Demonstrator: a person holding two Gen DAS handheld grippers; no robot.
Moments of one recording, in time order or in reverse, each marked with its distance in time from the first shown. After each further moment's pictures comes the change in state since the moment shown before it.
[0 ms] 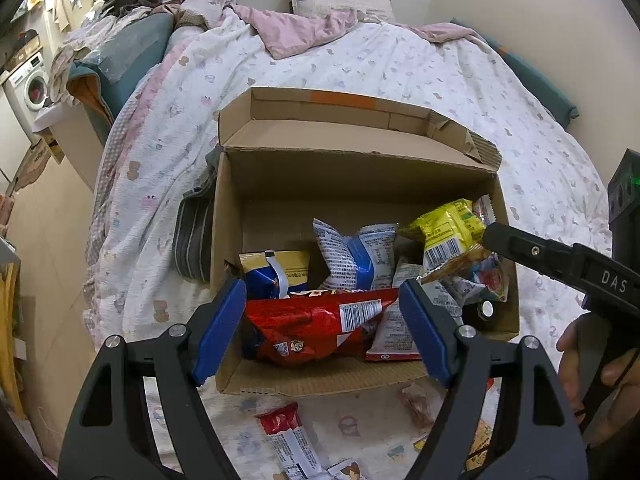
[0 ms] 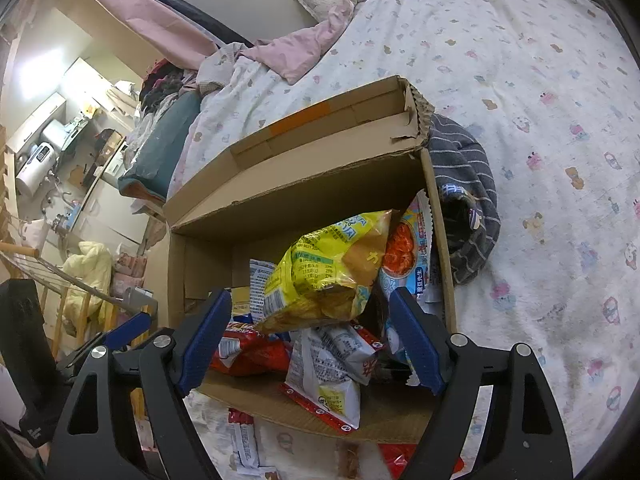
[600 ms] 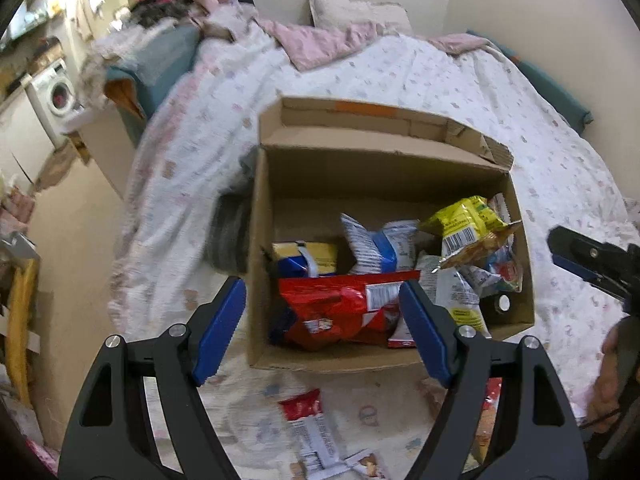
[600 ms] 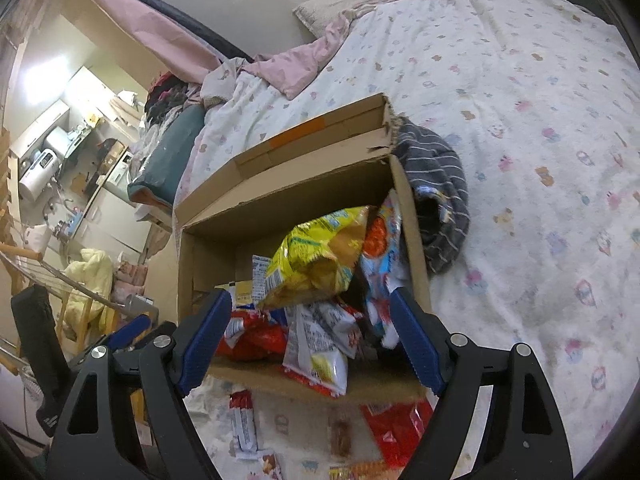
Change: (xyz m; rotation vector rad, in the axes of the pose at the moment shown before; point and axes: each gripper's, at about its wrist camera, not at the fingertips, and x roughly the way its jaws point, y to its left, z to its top) left arm -0.028 0.003 -0.022 -0.009 -0.077 0.102; right arm -0.049 -0.006 -0.022 0.008 -0.059 -0.010
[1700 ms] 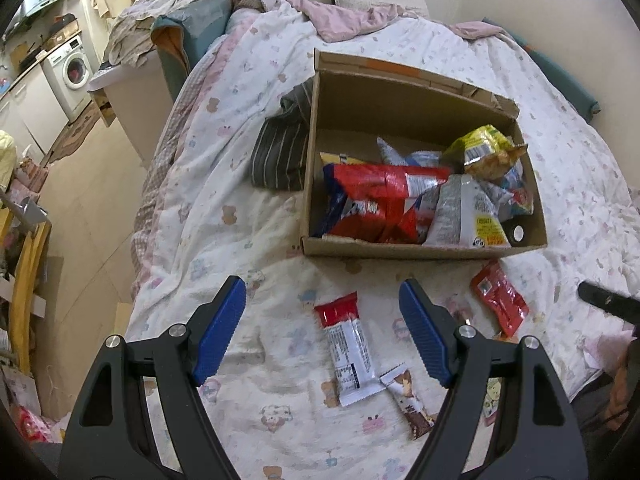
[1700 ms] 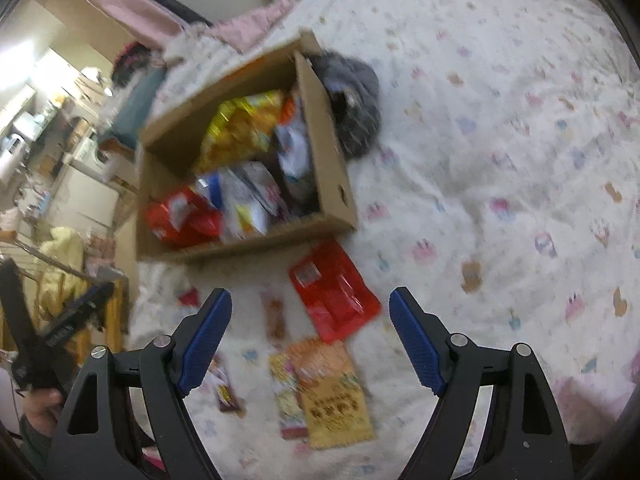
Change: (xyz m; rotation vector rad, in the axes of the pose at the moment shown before) left arm -0.028 0.031 -0.078 -0.055 0.087 0.022; right arm -0.033 -0.043 -0.100 0.034 0.189 -0.177
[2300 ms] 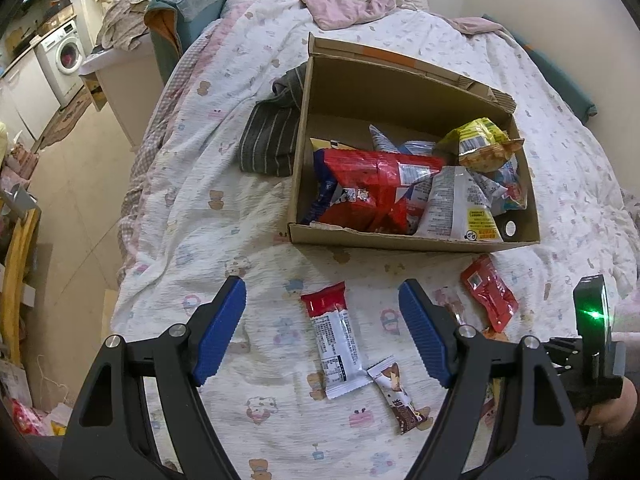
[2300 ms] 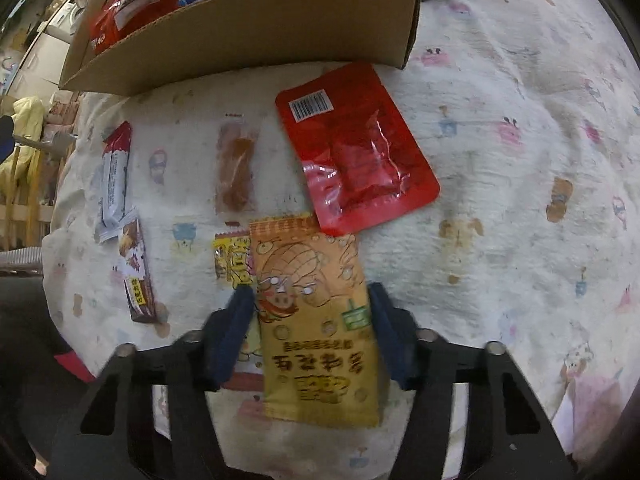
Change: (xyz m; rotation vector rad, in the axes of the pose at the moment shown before) left arm 0.007 -0.001 -0.001 -0.029 0.043 -0.044; right arm 0.090 0.028 -0.043 -0.237 0.382 -0.108
